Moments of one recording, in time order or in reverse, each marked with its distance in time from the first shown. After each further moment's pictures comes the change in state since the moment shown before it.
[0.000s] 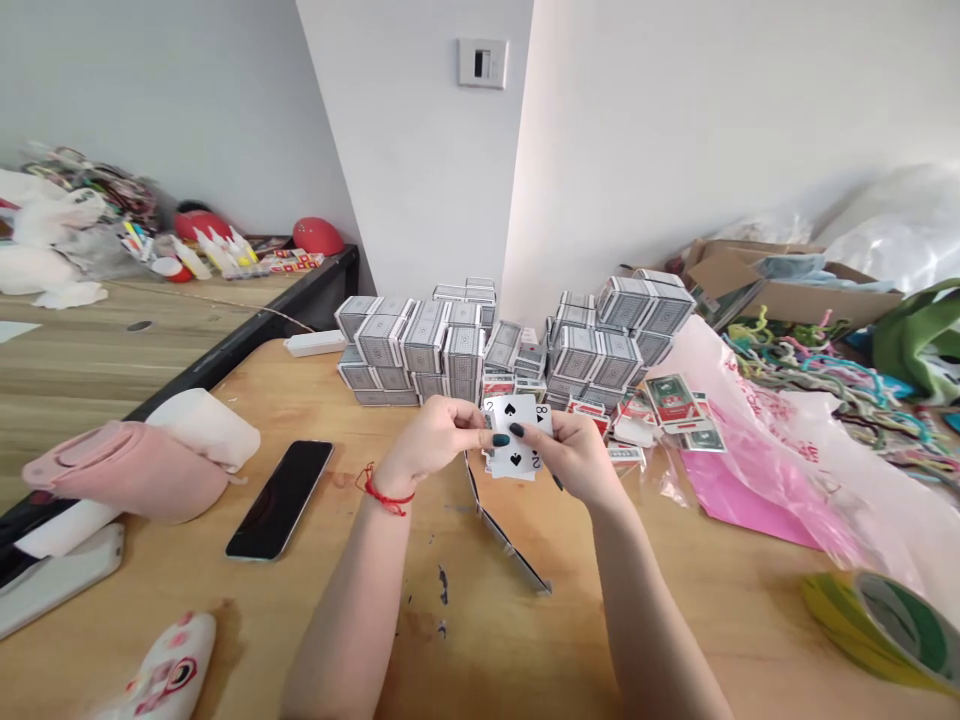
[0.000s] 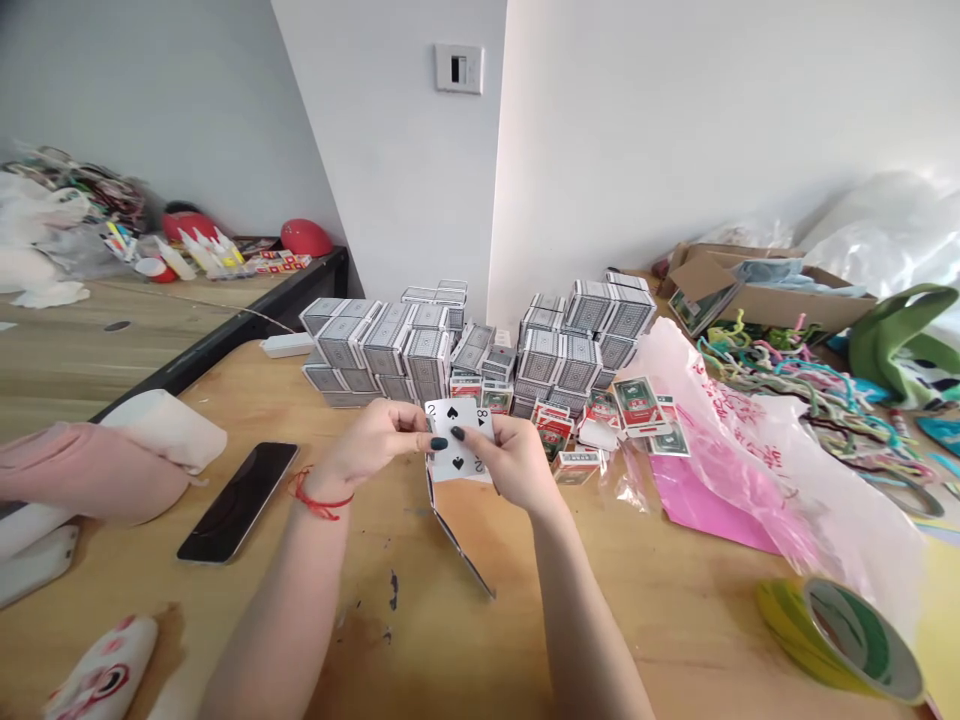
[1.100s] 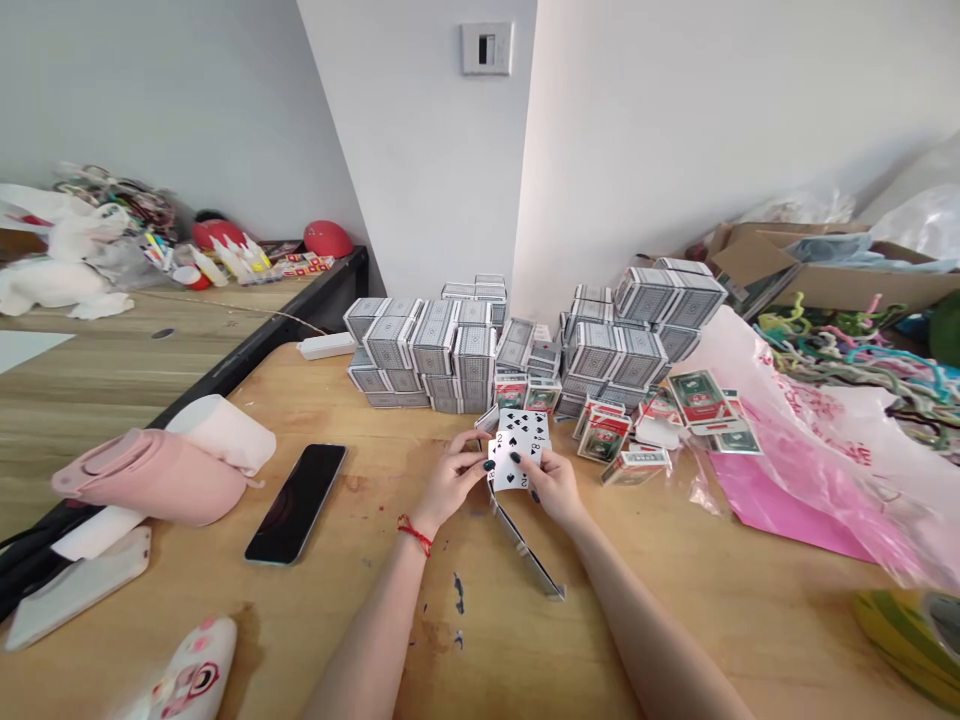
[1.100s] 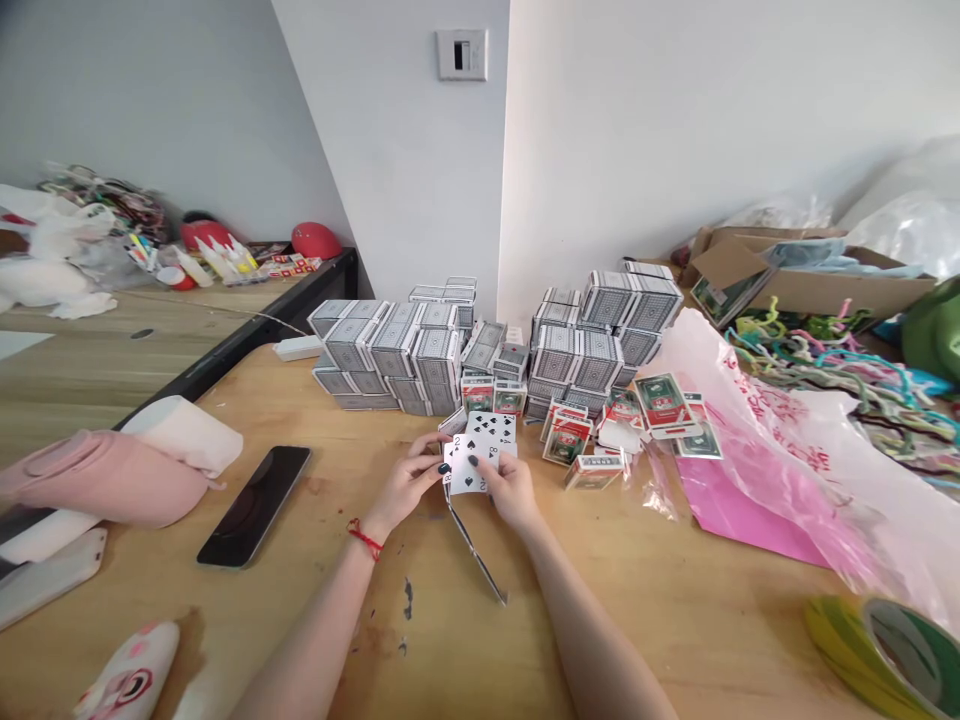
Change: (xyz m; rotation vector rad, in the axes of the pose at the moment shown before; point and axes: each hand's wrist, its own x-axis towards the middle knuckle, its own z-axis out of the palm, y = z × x) left_hand -0.007 -0.117 0.013 0.154 0.202 0.187; right_hand 0.007 0.126 0.029 0.177 0.126 0.082
